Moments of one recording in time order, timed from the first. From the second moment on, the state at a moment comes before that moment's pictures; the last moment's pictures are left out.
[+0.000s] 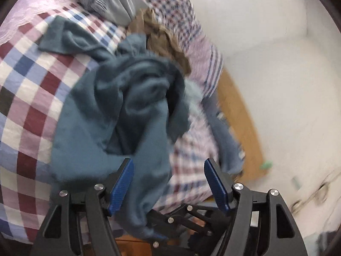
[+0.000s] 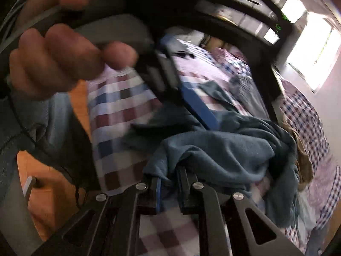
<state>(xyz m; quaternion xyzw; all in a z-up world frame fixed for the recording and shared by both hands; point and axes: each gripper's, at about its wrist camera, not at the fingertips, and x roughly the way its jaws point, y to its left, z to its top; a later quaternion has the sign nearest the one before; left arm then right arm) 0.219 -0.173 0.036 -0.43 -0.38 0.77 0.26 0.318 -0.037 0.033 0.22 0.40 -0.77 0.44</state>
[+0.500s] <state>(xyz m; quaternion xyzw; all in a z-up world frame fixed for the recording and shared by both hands) 0.209 -0.169 0.034 -0.44 -0.30 0.83 0.16 0.319 -0.016 0.041 0.22 0.37 -0.78 0.45</state>
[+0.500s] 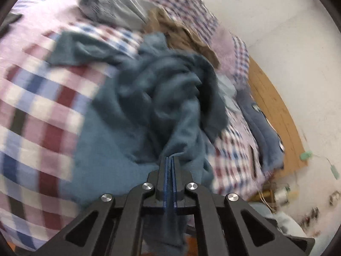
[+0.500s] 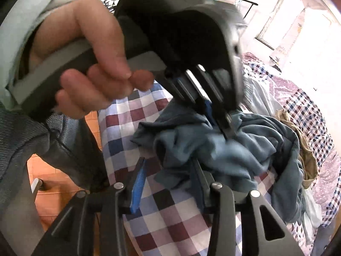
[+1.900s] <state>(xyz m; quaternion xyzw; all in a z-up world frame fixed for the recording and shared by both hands) 0.203 -0.230 0.022 -0.41 -0.36 0.84 0.03 0.219 0.058 0.065 0.38 0.01 -0.80 0.46</state>
